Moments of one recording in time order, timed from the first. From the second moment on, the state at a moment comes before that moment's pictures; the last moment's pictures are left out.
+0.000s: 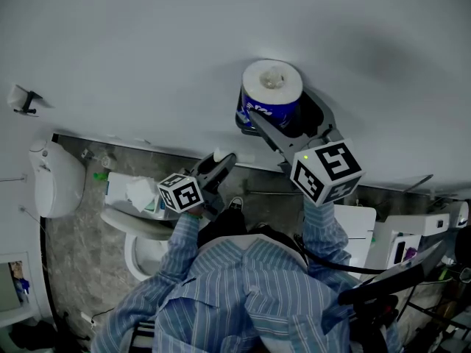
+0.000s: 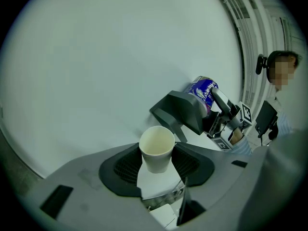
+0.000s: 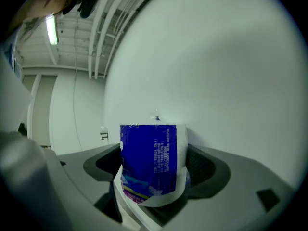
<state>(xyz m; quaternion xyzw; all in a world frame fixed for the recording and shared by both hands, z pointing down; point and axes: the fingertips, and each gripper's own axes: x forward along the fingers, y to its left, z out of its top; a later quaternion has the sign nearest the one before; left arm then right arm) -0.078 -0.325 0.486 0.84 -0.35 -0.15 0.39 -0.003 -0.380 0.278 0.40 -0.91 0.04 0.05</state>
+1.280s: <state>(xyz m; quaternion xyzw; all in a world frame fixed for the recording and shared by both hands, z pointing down) -0.049 -0.319 0.493 0.87 -0.28 -0.11 0.40 0.193 -0.314 0.319 0.53 -0.77 0.28 -0.22</state>
